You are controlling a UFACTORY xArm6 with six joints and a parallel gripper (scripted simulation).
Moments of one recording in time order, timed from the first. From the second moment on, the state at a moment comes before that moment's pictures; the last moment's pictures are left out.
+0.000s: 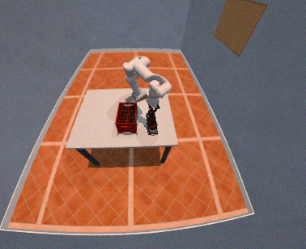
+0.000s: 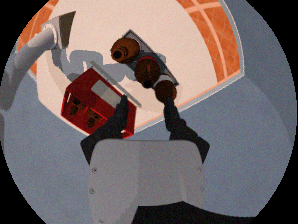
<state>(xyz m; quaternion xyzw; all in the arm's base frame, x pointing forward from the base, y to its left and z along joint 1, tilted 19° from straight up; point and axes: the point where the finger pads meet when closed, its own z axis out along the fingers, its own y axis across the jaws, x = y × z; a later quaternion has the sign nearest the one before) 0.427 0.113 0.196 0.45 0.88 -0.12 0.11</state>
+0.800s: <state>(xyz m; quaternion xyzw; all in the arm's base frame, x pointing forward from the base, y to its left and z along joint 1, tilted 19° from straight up) 0.428 0.110 0.186 0.45 0.88 -0.12 0.11</state>
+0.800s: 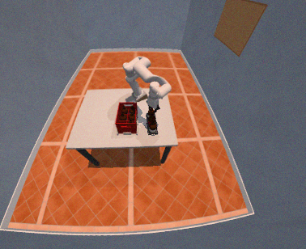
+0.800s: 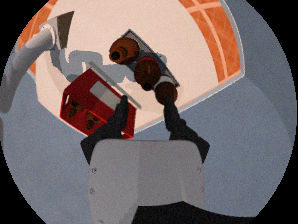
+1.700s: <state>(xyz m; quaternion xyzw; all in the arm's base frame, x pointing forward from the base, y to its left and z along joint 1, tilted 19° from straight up) 0.432 0.101 0.158 0.45 0.88 -0.12 0.11</state>
